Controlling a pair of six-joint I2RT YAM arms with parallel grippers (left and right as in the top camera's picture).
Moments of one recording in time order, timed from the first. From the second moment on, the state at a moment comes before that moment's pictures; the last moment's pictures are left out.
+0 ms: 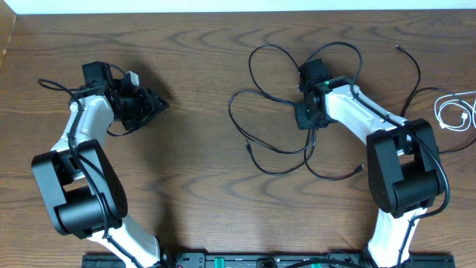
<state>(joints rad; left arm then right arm) 0.28 1.88 1.24 -0.64 0.52 -0.25 0.33 2.03 1.35 -0.71 0.04 0.20</state>
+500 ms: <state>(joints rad) 0.28 1.88 1.24 -0.64 0.52 -0.25 0.33 1.77 1.40 -0.37 -0.67 0.08</state>
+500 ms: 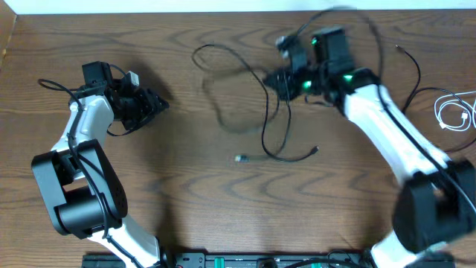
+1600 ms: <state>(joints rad) 0.28 1.88 1.24 -0.64 0.52 -0.25 0.35 1.72 1.41 -0.84 -0.57 0.13</state>
